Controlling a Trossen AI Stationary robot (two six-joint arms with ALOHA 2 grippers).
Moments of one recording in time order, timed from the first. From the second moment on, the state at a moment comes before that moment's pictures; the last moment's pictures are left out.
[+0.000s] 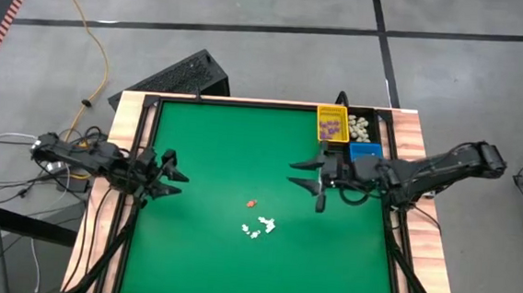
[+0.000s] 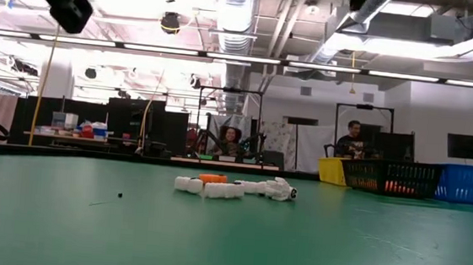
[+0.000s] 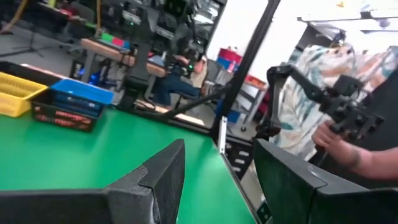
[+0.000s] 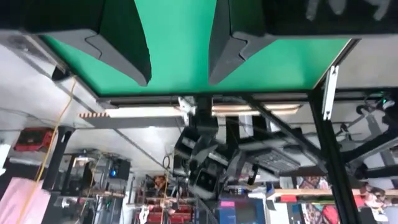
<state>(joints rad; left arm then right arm) -0.24 0.16 0.23 0.13 -0.02 -0.40 0.21 1.01 0.75 0.23 0.29 0.01</state>
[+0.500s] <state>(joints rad) -0.24 0.01 0.23 -0.10 -0.07 -0.41 0.20 0.86 0.50 0.52 0.37 0.05</state>
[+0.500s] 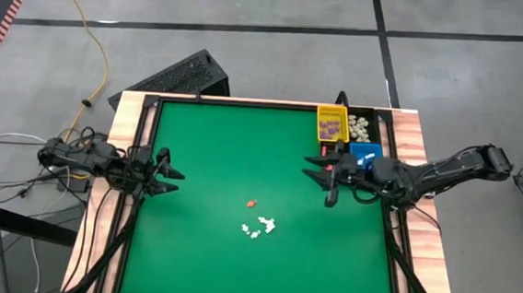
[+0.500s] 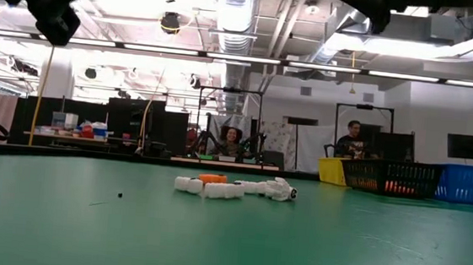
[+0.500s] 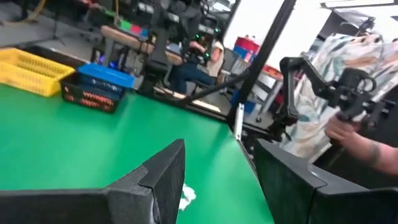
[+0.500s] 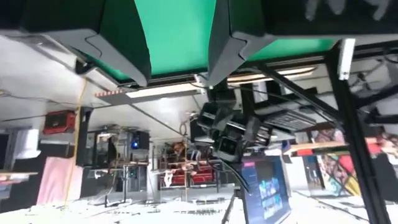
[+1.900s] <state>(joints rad) -0.24 0.00 0.22 -0.25 -0.25 -0.41 0.14 1.67 0.93 0.32 0.18 -0.01</state>
